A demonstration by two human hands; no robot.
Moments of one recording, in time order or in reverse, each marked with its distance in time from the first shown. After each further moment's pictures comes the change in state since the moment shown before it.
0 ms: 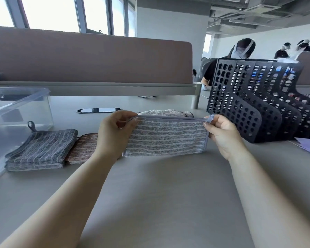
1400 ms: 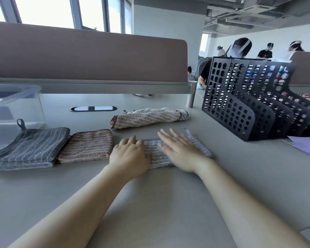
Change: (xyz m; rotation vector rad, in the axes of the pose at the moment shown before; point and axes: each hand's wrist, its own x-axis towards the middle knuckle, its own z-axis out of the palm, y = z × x) left_hand -0.029 -0.019 0.040 1.182 -0.593 0.004; right_hand -0.034 0.019 0.054 -1.272 -0.639 -0.177
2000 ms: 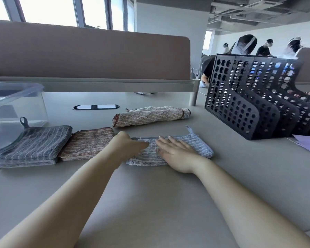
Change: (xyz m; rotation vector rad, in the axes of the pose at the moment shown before) left_hand 0.006 -0.014 -0.025 -0.814 -0.060 -0.352; right_hand 0.003 -0.007 0.008 0.036 -0.157 0.027
